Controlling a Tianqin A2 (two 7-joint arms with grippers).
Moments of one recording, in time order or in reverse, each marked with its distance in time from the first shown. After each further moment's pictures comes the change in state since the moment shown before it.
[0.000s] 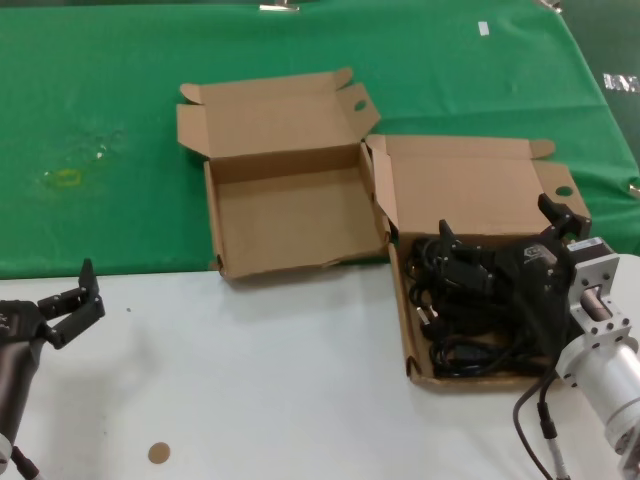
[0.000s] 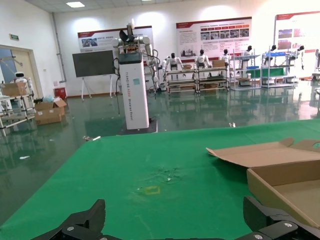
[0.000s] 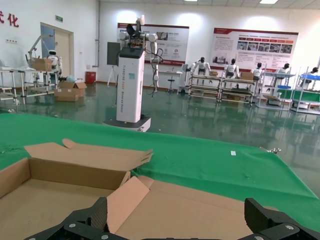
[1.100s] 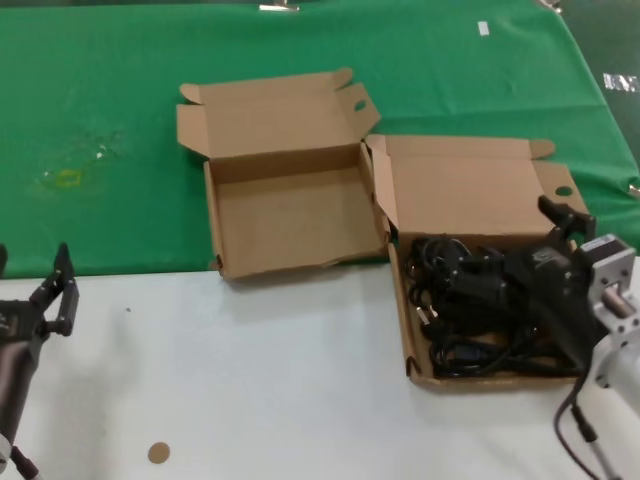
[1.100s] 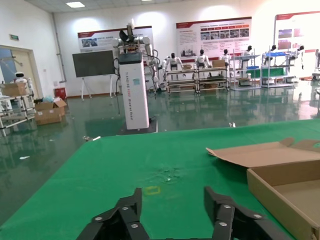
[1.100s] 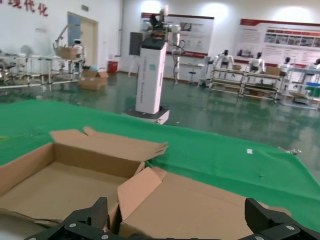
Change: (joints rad) left arm 0.000 0.000 0.000 0.000 0.000 0.000 0.000; right arm 0.001 0.282 -0.191 0.060 0.168 0.093 0.051
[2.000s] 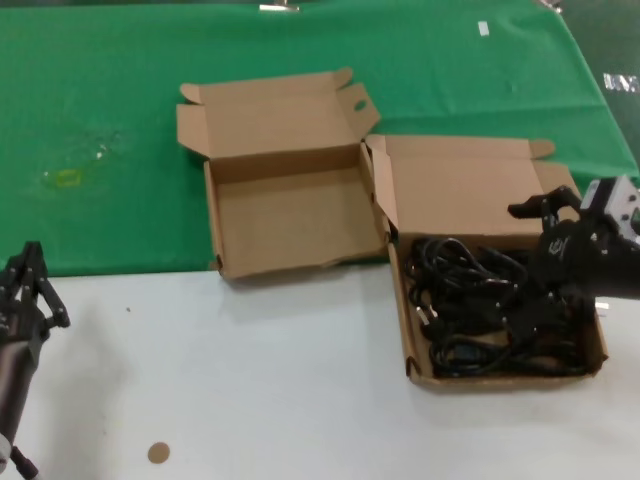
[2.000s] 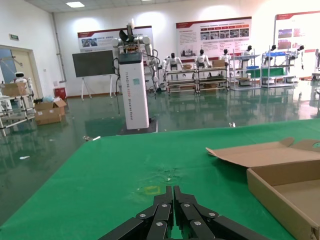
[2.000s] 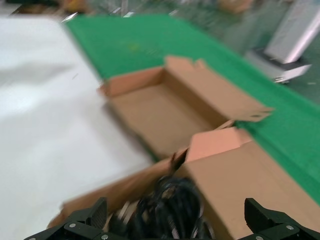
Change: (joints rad) left arm 0.000 0.000 0.000 0.000 0.000 0.000 0.000; right arm 0.542 0.513 -0.385 -0.082 -0.196 -0.685 0.389
